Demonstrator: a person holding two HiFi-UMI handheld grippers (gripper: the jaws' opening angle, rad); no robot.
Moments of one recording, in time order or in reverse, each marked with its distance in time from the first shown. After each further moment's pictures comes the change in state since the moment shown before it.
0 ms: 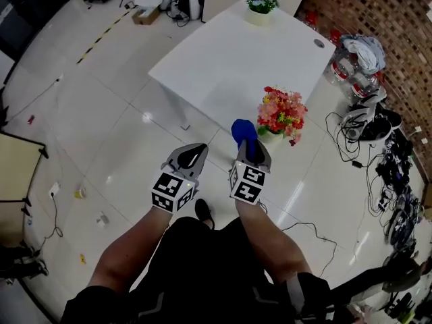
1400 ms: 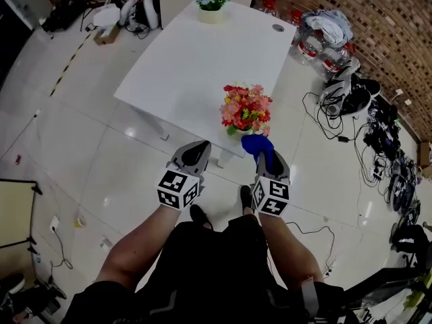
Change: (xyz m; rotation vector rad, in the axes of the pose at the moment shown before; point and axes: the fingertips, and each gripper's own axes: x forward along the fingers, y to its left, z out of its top) left arm 0.086 -0.054 0.025 -0.042 -0.023 -0.168; right arm -0.057 -0.137 0.003 0.034 -0.030 -0.117
